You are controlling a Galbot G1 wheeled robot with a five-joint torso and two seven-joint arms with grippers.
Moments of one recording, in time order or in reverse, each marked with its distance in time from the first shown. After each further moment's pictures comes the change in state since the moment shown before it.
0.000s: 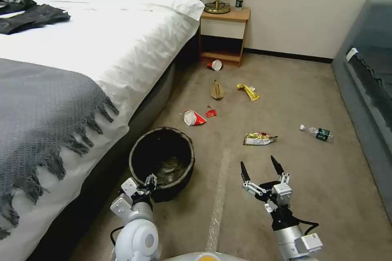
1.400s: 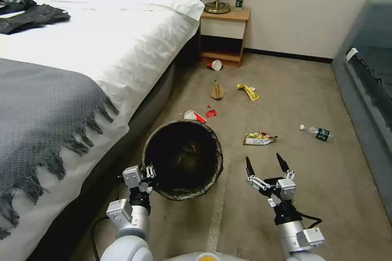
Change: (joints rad) left arm 0.145 0.080 0.068 -0.221 0.410 -0.058 0.251; right arm 0.027 0.000 0.008 0.006 -0.006 -0.045 0.061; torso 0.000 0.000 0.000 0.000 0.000
